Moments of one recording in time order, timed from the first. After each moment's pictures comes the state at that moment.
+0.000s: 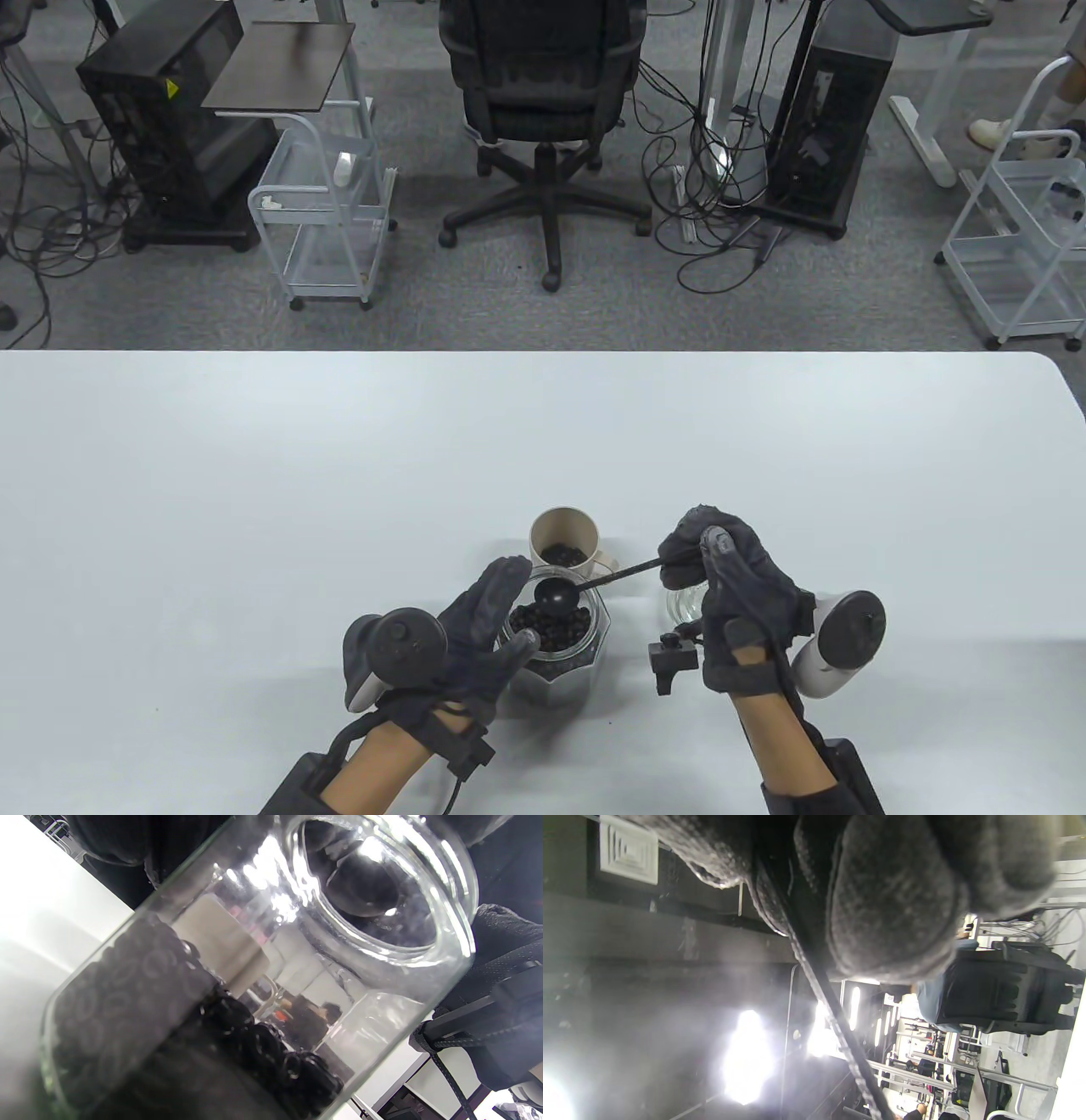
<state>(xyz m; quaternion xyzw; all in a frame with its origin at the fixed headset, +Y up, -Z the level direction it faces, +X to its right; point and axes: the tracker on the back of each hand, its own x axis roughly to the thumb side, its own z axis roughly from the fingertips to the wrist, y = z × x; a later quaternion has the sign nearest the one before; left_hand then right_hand) -0.152 -0.741 -0.279 0.01 -0.26 0.40 0.88 0.178 -0.676 -0.285 0.12 -0.25 0.68 0.68</state>
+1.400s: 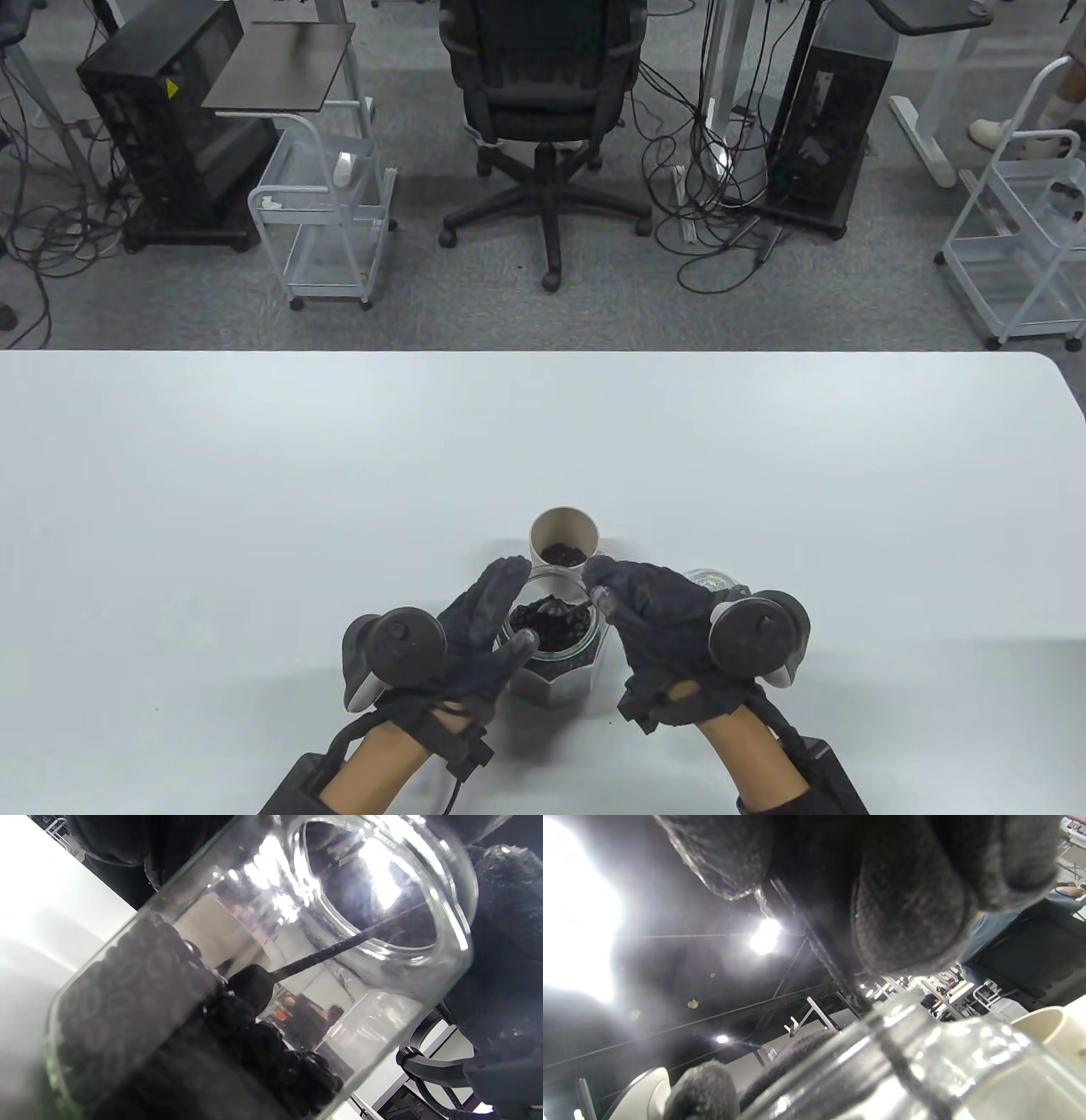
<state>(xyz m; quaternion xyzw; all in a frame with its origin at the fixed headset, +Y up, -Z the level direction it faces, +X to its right) -0.153 -0.742 -0.278 0.01 -0.26 0.40 0.88 0.115 -0.675 -0.277 0.30 -0.17 0.82 0.46</state>
